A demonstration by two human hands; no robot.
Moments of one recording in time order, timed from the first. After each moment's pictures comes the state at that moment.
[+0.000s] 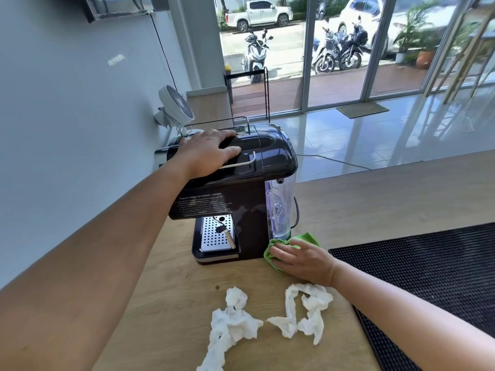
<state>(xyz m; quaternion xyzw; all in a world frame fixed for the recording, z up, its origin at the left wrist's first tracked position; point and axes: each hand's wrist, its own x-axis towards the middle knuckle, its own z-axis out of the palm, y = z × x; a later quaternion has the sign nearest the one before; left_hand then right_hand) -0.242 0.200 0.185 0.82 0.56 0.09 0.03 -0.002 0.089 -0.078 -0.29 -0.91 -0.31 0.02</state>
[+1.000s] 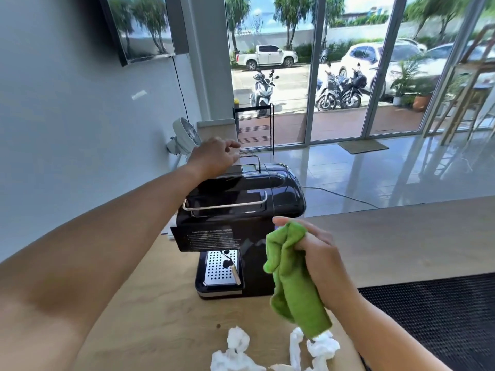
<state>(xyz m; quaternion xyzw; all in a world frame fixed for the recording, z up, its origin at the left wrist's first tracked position) -0.245 0.255 0.218 0.80 0.54 0.22 0.09 -0.081 0.030 0.146 -0.46 -0.39 0.52 0.60</state>
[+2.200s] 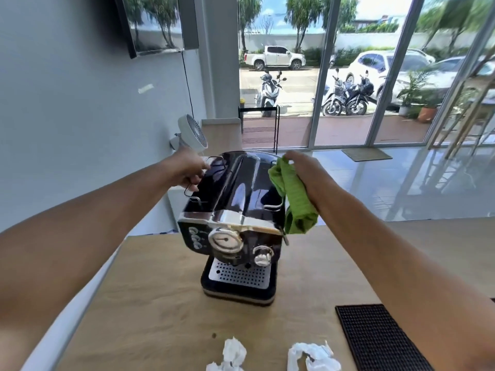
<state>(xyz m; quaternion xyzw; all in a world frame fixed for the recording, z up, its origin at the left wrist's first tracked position) -0.297 0.282 0.209 0.60 0.66 0.24 0.39 -0.065 0.182 0.220 -0.56 -0.36 0.52 0.54</state>
